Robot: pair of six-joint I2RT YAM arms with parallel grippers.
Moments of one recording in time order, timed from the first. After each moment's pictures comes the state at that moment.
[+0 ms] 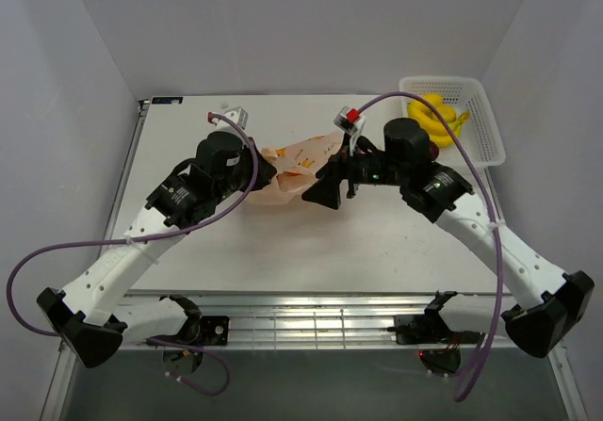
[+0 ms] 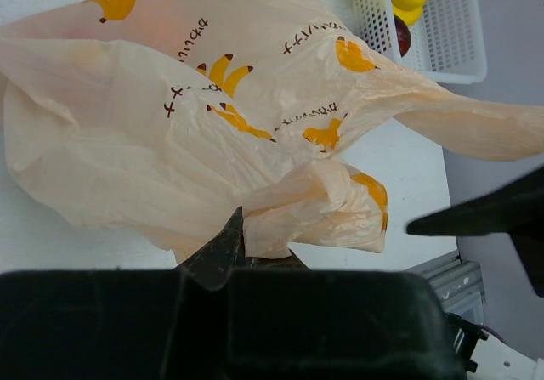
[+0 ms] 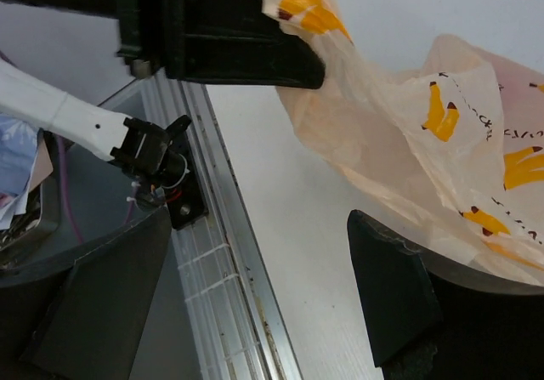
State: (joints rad) left arm -0.69 1.14 1.29 -0.60 -0.18 -0.68; right arm 0.67 1.15 1.25 -0.35 -0.67 0.21
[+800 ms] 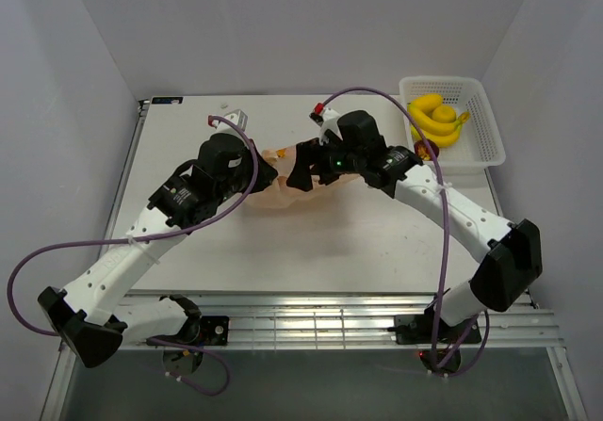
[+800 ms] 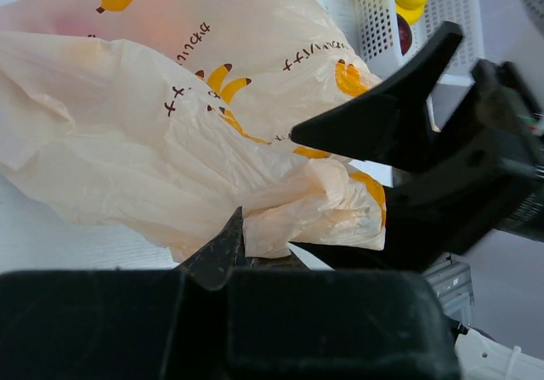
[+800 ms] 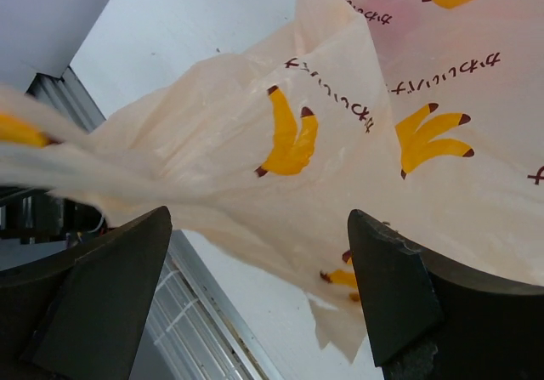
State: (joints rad) left arm -0.69 1.14 1.26 -0.60 -0.17 -0.72; right arm 0.72 1.53 1.38 -0.40 -0.37 0.30
